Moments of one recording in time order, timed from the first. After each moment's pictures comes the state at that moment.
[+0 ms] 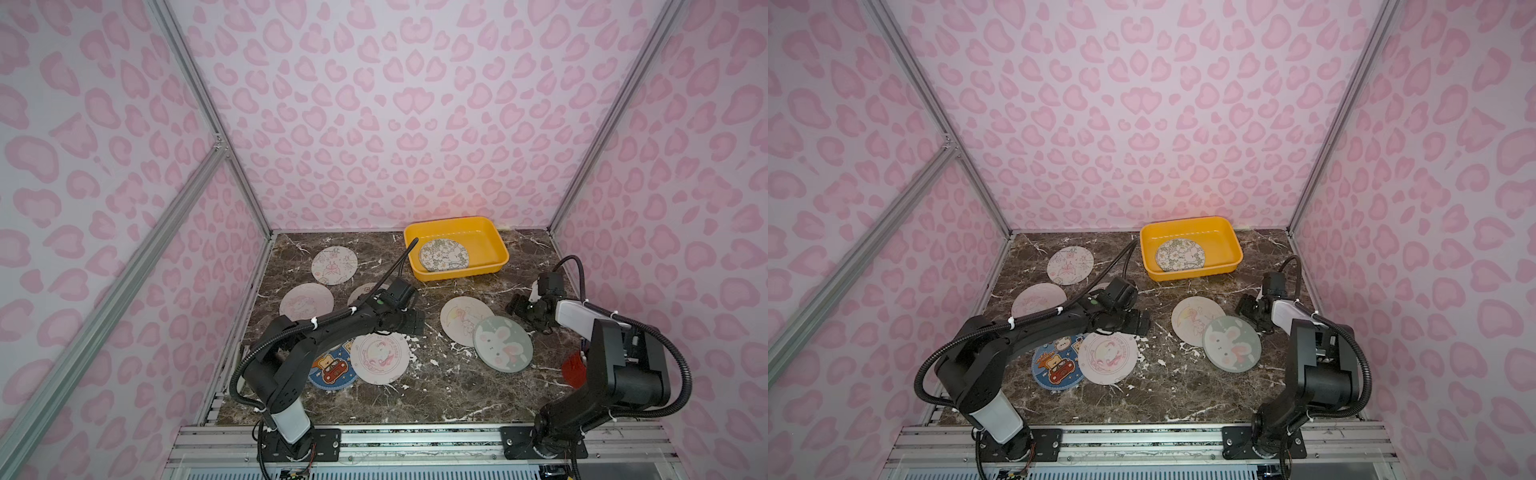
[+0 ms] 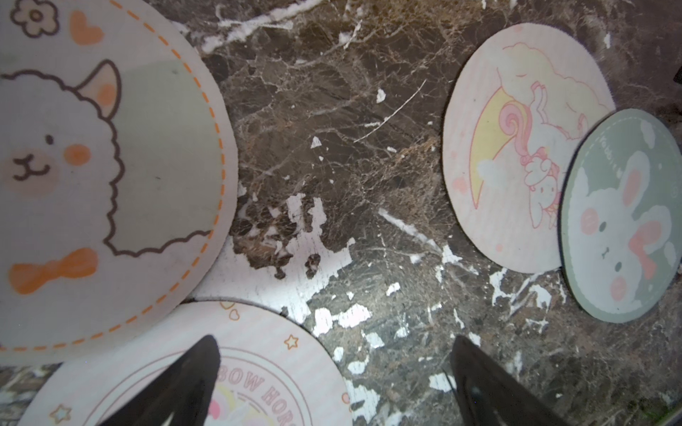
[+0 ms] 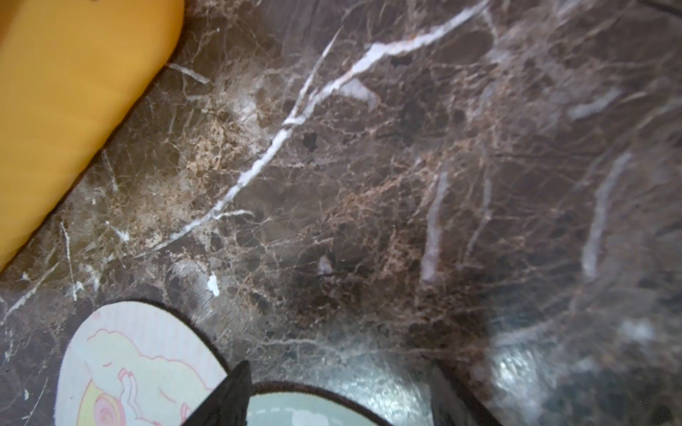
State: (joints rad) left arm -0.75 1.71 1.12 -0.48 0.03 -0.53; right arm -0.15 1.61 0.81 -0.33 -0.18 0.41
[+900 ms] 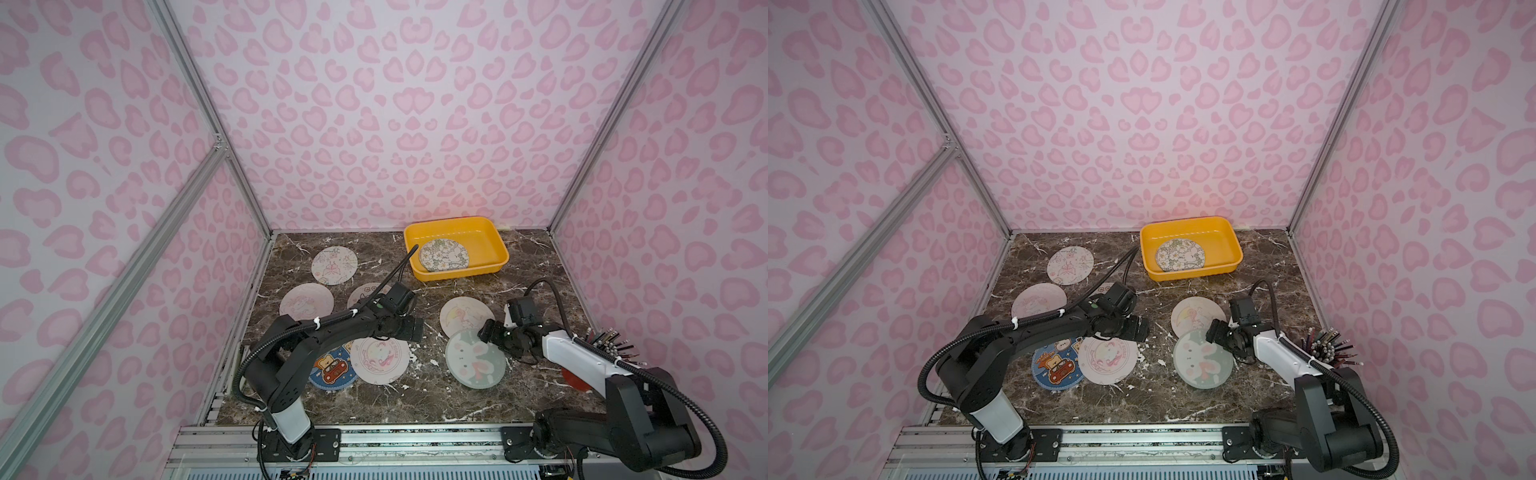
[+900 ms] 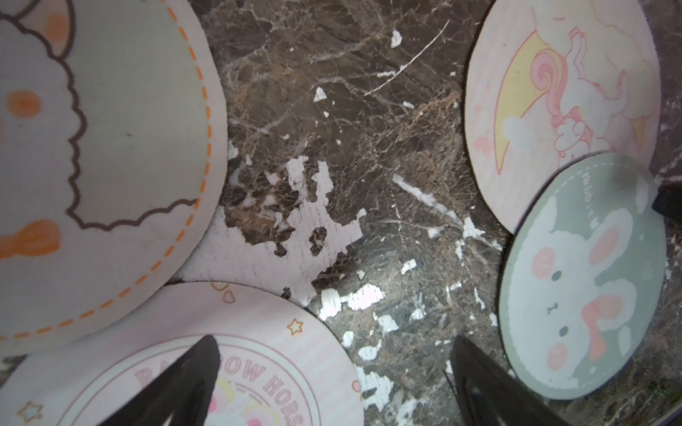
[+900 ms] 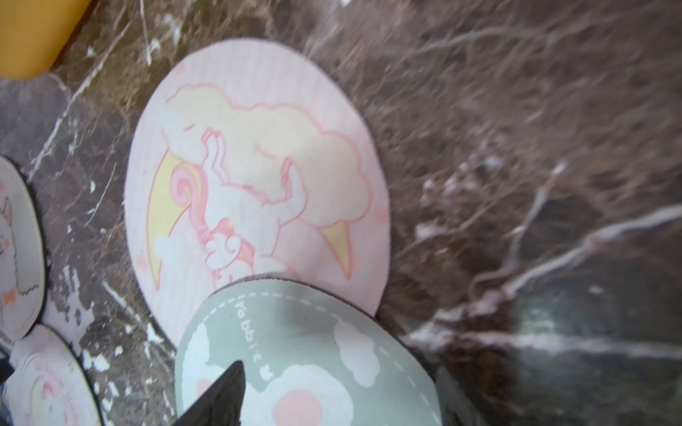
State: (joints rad) left arm -0.76 1.71 1.07 -0.47 0.07 -0.52; right arm 0.23 1.29 0.54 -0.41 -0.19 0.65
